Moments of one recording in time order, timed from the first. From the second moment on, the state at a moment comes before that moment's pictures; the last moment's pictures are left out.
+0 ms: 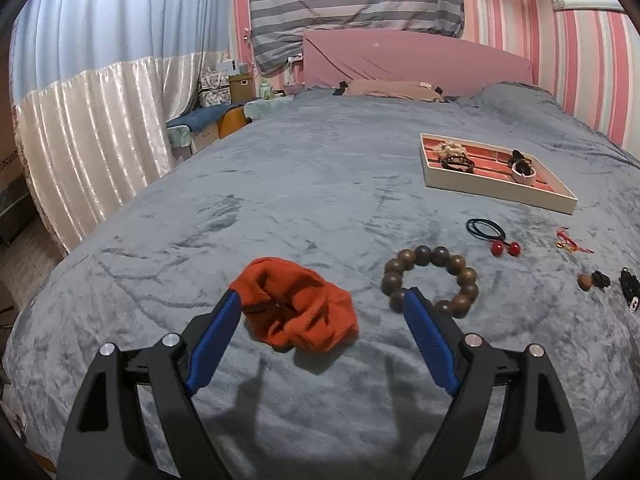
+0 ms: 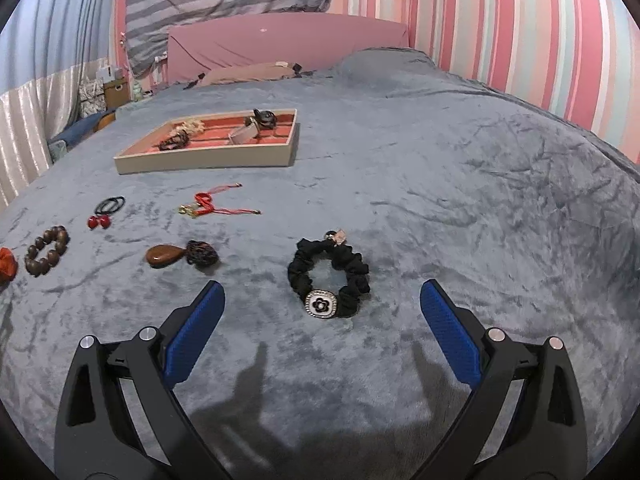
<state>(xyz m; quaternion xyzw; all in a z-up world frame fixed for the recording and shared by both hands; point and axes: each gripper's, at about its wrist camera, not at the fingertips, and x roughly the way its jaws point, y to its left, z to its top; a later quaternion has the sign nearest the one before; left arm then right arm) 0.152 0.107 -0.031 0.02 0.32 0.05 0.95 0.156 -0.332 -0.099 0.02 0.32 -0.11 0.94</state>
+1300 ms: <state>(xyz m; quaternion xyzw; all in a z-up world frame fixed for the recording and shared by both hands) 0.209 0.134 -0.077 -0.04 0.41 0.01 0.91 0.220 -0.360 -0.138 0.07 0.41 -0.09 0.90</state>
